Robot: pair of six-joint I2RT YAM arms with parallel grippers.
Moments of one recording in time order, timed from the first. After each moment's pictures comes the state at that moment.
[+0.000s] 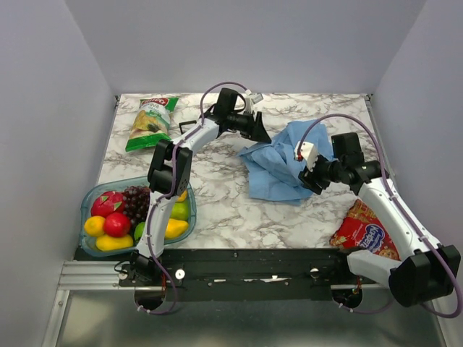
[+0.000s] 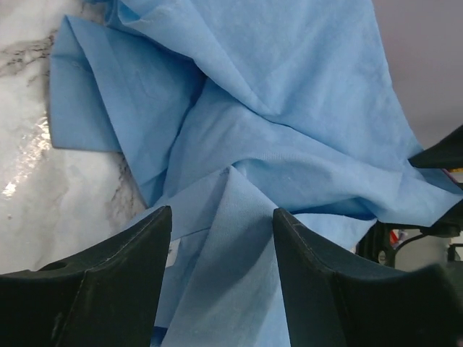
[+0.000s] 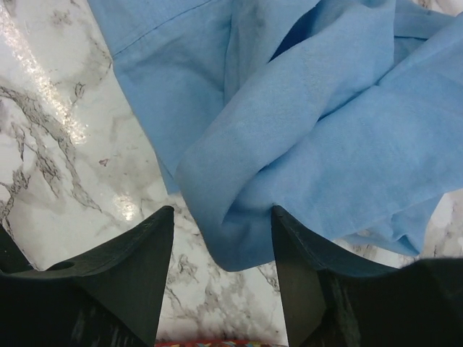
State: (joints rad) left arm -0.44 2.36 1.98 -0.20 0.96 -0.28; right arm 0.23 1.13 0.96 -0.74 -0.43 -0.80
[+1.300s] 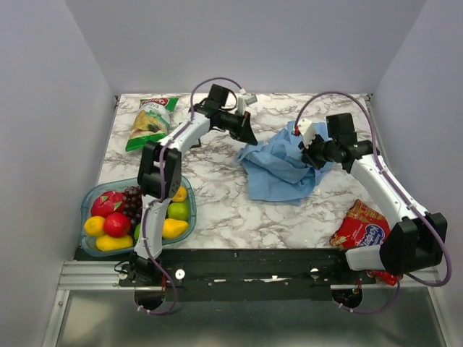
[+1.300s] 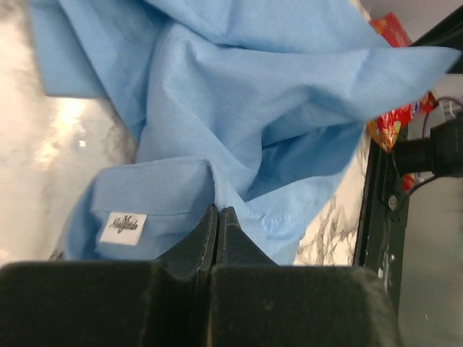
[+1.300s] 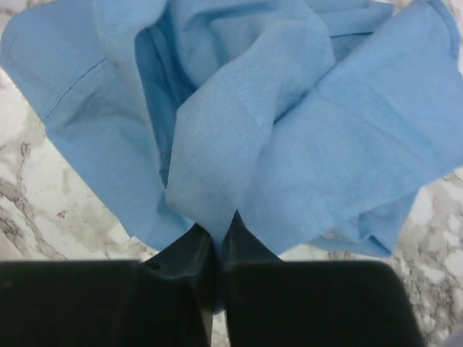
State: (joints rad) left arm -0.42 2.29 1.99 -0.55 1.00 0.03; right arm 0.21 1.34 1.11 -0.64 -0.37 -0.67
